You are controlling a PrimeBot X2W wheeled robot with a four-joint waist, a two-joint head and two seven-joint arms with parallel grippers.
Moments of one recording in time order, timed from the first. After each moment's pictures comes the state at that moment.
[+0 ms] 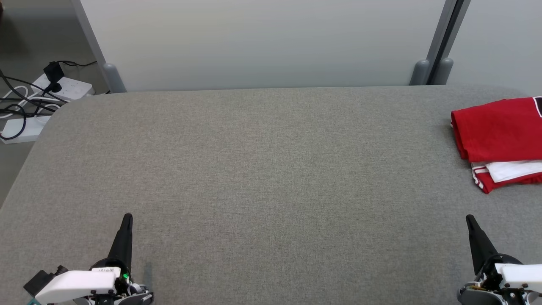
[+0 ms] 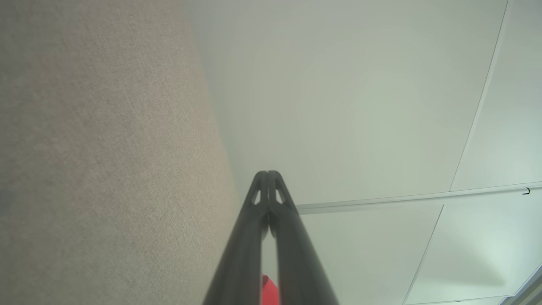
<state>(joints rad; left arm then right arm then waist) -0.04 0.04 0.08 0.27 -1.54 -0.11 0.10 -0.04 -0.04 -0.12 0.27 1.55 0.13 0.09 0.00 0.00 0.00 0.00</state>
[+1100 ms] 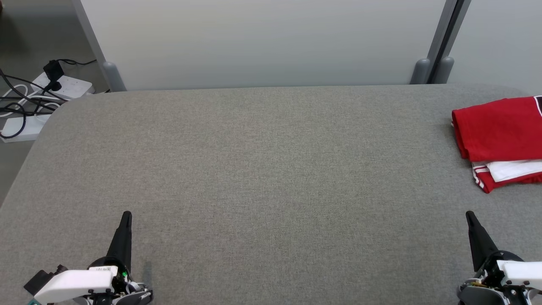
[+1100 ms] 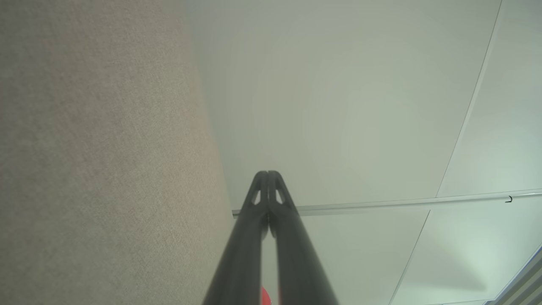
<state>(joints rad) -0.05 0.04 0.08 0.27 -1.60 -0.12 0.11 -0.06 -0.04 -0.13 0.27 1.61 0.13 0.10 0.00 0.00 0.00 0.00</state>
